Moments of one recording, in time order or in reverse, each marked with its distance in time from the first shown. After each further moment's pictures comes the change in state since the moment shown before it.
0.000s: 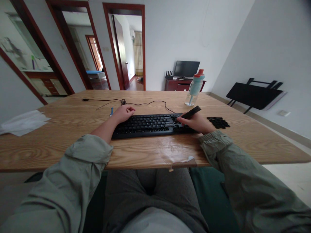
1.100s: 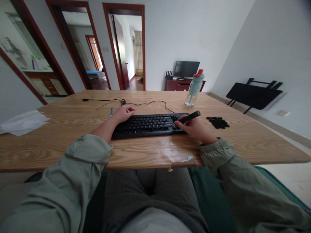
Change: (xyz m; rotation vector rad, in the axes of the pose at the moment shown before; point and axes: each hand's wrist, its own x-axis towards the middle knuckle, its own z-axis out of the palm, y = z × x) left_hand -0.002 0.004 -0.001 0.008 -0.007 -0.005; right_hand -0.029 -0.013 0.019 -0.202 0.141 -0.118
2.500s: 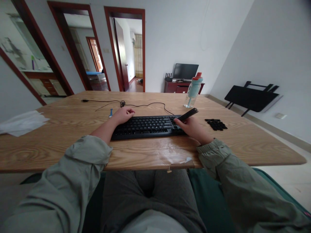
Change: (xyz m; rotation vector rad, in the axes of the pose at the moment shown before) left_hand -0.002 0.003 -0.002 -0.023 -0.023 0.016; right_hand 0.014 0.005 0.008 0.074 0.028 0.152
